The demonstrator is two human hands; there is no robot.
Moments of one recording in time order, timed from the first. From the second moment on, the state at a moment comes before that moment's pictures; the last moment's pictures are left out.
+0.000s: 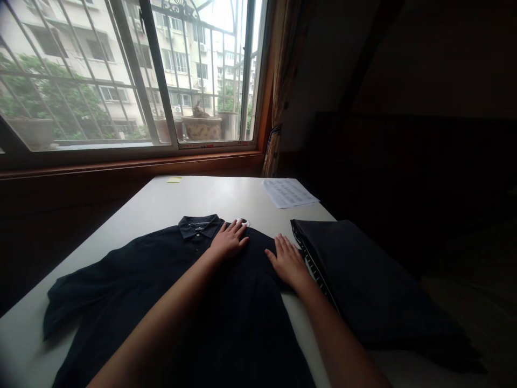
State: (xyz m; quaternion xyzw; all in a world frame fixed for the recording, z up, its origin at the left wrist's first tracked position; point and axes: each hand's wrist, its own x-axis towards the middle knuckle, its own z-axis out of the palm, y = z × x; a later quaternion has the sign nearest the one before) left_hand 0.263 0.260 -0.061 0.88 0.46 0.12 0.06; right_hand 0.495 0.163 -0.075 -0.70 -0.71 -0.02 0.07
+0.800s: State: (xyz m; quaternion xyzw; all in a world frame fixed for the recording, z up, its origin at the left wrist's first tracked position) left_hand 0.245 0.237 -0.041 0.92 0.32 0.24 0.04; right_hand 0.504 0.148 -0.044 -0.73 -0.67 -0.15 0.06
